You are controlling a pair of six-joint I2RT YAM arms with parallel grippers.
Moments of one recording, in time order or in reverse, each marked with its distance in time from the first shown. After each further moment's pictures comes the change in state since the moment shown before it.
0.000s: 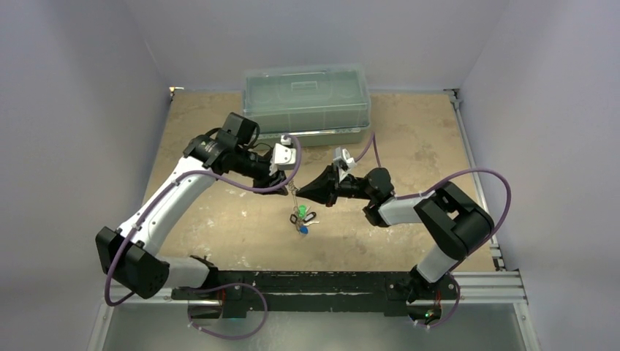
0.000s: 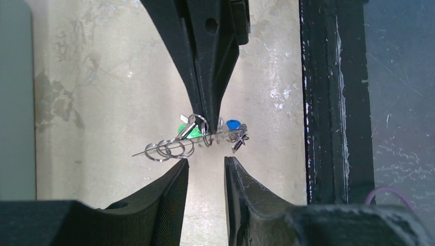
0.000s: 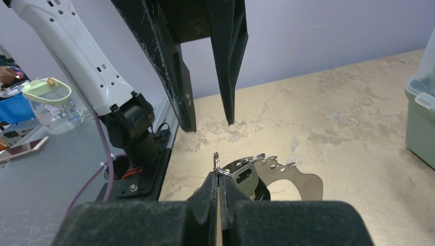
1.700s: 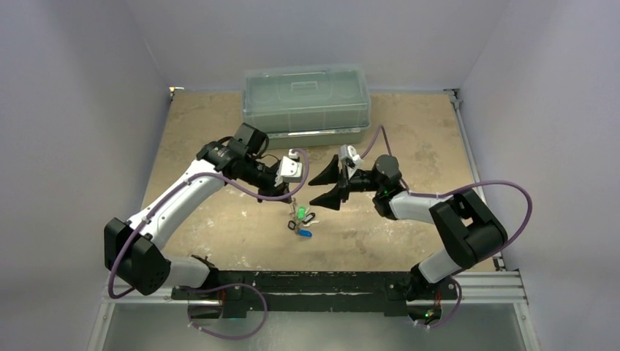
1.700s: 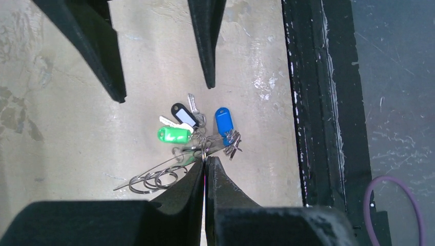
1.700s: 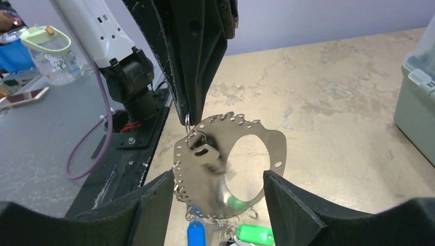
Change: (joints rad) left arm -0.057 0.035 -0.104 0.039 0.009 0.051; right arm -0.134 -0.095 0.011 -0.263 -0.223 -0.172
